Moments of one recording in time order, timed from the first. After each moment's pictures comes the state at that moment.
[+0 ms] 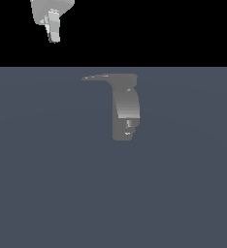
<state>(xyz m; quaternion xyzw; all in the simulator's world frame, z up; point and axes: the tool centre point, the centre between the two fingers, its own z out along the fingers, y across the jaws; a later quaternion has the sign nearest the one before) -0.054 0.138 0.350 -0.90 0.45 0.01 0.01</state>
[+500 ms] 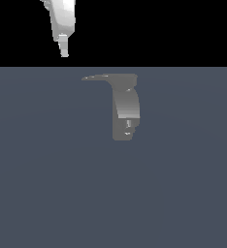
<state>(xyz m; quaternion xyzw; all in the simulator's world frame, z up) 0.004 0.139 0.321 -0.84 0.54 0.01 0.01</state>
